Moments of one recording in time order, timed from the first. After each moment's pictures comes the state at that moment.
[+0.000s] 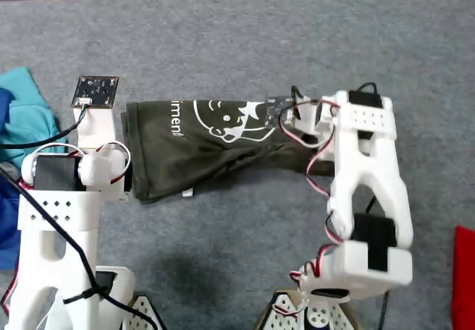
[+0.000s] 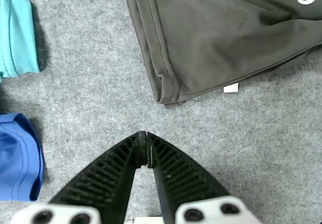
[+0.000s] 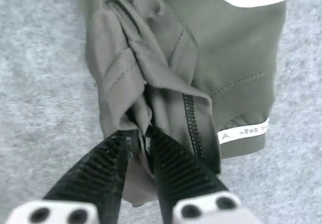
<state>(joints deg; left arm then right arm) -3.1 -44.1 31.6 90.4 -9.7 5.7 4.4 16.8 67.1 80.3</state>
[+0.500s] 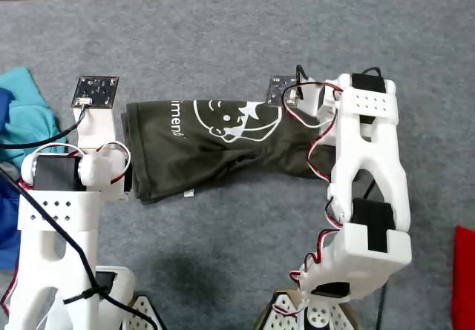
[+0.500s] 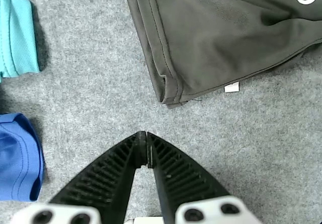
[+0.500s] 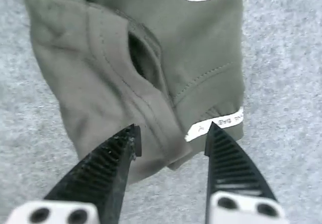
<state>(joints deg) -3.1 -44.1 31.6 90.4 -9.7 5.8 9.2 7.8 71.3 75.3</state>
